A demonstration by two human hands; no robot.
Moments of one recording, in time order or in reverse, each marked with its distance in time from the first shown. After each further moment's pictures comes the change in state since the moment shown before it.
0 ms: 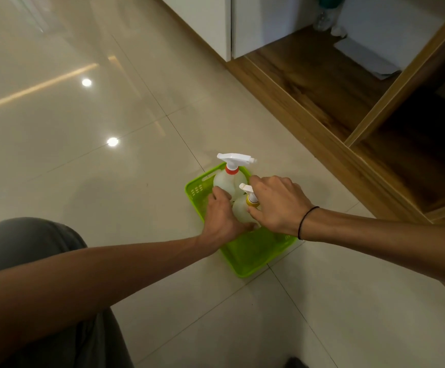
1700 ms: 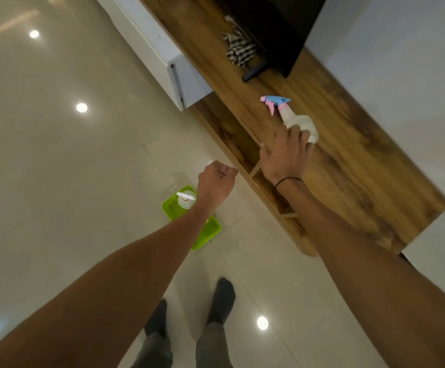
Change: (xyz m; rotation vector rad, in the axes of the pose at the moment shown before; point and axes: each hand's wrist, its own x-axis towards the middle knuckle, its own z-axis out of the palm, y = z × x) left_hand -0.055 0.447 -0.212 -0.278 -0.127 -0.299; right_hand -0.022 0.091 -0.440 -0.064 0.230 0.733
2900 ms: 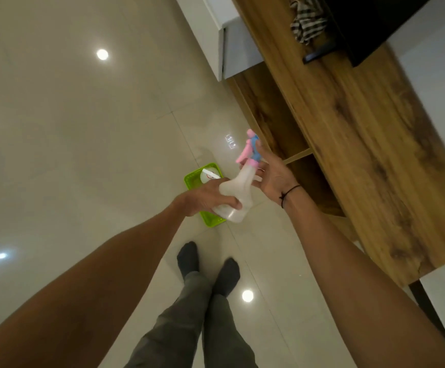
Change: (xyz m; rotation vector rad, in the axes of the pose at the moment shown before) left_hand 0.002 -0.099 -0.096 -0.162 -0.605 -0.235; right_hand -0.043 -0.084 0.050 1.486 -0.966 0.495
